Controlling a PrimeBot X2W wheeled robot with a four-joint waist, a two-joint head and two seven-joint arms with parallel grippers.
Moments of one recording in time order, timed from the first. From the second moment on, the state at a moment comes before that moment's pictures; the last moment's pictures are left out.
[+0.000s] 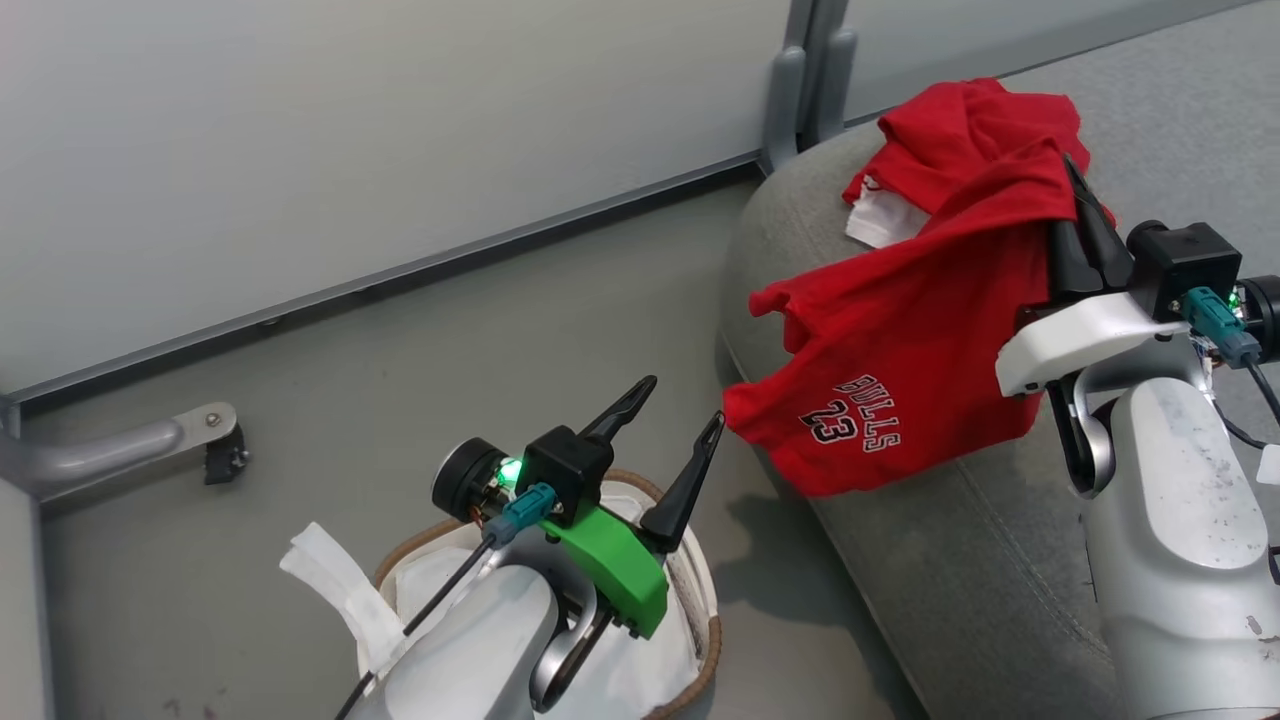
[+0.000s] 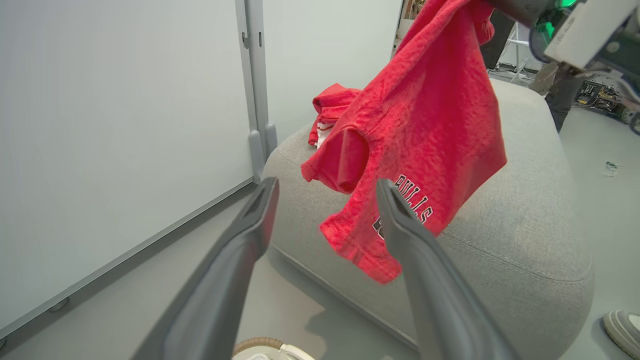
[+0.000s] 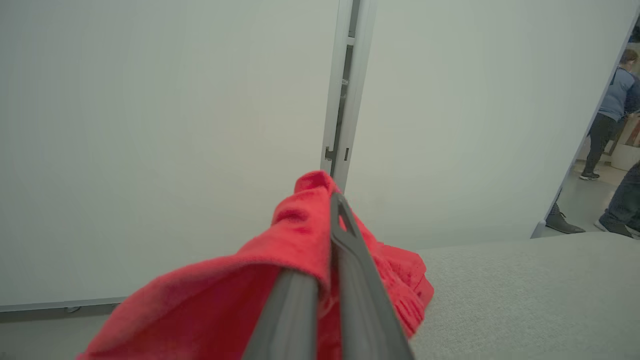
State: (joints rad) left arm -0.49 0.07 -0.77 0.52 -0.46 -0.13 -0.26; right arm -0.58 -0.05 -0.13 0.45 -0.06 0.13 -0.26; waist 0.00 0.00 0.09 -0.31
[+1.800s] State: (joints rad) left arm -0.71 0.12 -0.80 0.41 -0.36 -0.13 -0.26; right arm -1.03 -0.31 -0.54 0.79 -0.30 0.13 -0.26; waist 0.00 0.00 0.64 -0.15
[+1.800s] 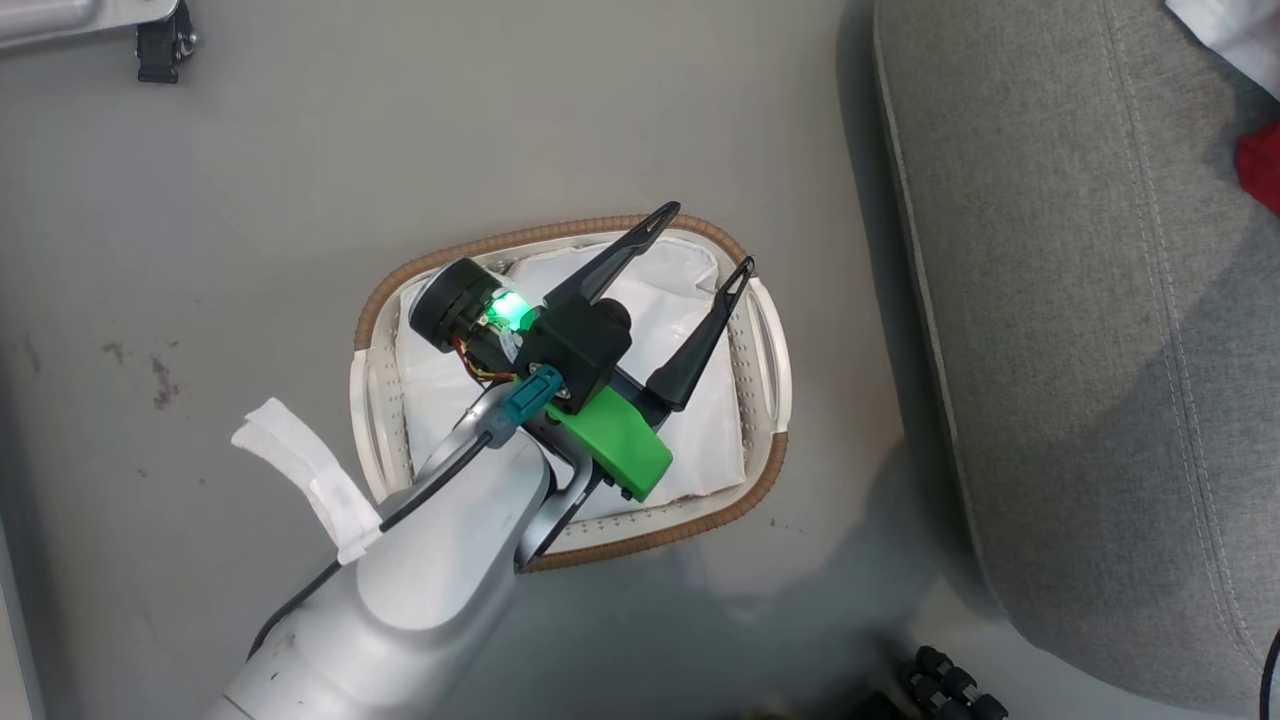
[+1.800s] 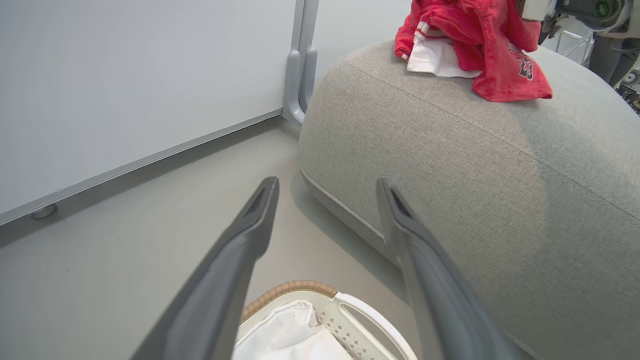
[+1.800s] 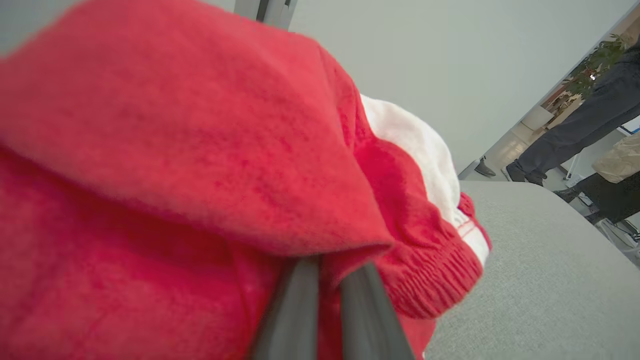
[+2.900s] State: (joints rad) left arm -0.56 0.08 -0.66 0.43 -0.40 -0.13 -0.26; right arm -0.77 -0.26 -0.36 0.70 -0.24 0.13 -0.26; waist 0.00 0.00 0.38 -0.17
